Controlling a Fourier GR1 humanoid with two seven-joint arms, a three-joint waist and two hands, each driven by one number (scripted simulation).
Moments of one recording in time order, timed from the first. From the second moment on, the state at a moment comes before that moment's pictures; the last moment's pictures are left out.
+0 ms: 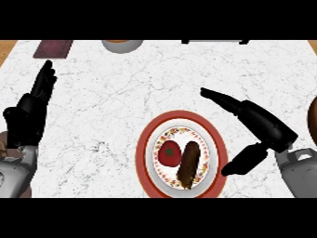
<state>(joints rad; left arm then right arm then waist) -0.24 0.42 -0.17 -1.58 0.04 0.34 0.17 -0.33 -0.45 0.34 -1.64 0.17 0.30 0.06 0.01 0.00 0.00</state>
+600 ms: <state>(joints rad) -0.23 0.39 -0.13 -1.58 0.01 0.30 0.16 -0.44 -0.28 0.50 -1.60 0.30 0.44 0.31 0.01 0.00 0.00</state>
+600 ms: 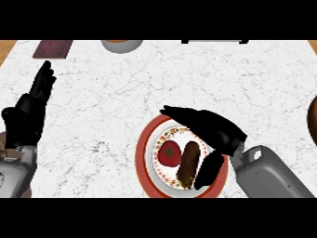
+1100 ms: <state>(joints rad) -0.26 0.36 -0.07 -1.53 -0.02 0.25 0.15 -0.43 -0.19 0.54 -1.49 0.45 0.48 0.37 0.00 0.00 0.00</state>
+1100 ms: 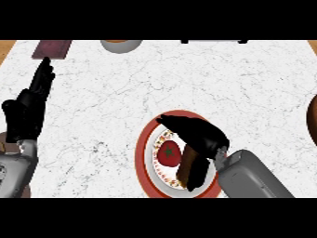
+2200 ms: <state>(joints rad) -0.21 0.27 -0.02 -1.62 -0.12 0.18 0.20 -0.49 -0.04 0.49 -1.12 0.75 0.32 0.02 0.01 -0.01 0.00</state>
